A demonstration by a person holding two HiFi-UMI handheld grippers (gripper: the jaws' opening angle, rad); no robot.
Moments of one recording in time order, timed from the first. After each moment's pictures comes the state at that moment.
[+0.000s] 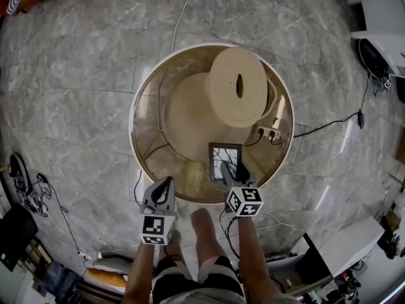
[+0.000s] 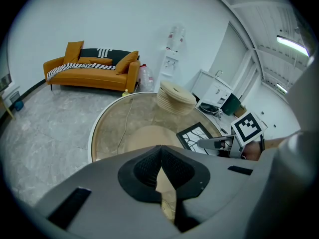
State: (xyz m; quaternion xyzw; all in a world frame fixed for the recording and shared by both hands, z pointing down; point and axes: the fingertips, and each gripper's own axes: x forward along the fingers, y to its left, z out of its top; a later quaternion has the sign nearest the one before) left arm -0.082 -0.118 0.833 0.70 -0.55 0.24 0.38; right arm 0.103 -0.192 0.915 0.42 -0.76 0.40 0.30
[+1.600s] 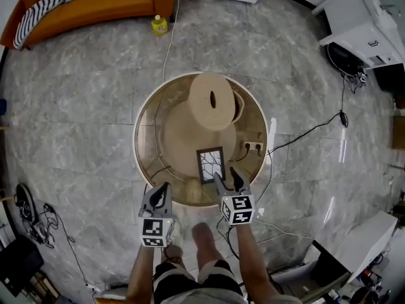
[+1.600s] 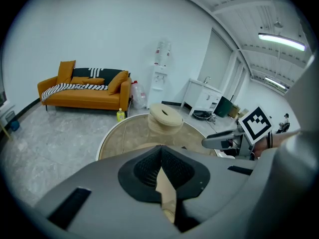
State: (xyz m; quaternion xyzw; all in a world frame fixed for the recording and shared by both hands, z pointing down) left arm -0.068 -0.120 0.718 0.74 -0.56 0.22 0.31; right arm 0.113 -0.179 0.776 0.43 -0.80 0.30 0.29
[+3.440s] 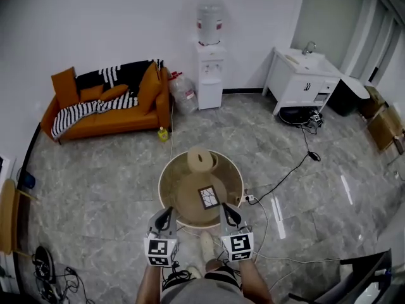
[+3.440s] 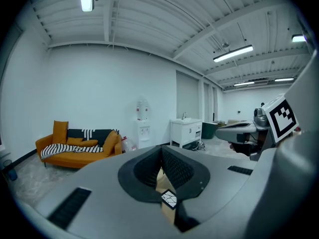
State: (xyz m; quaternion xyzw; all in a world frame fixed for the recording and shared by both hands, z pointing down) left arm -0.055 0.123 0.286 0.82 -0.56 0.11 0.07; right arm 0.116 0.110 0.281 0.53 -0.84 0.02 0.09
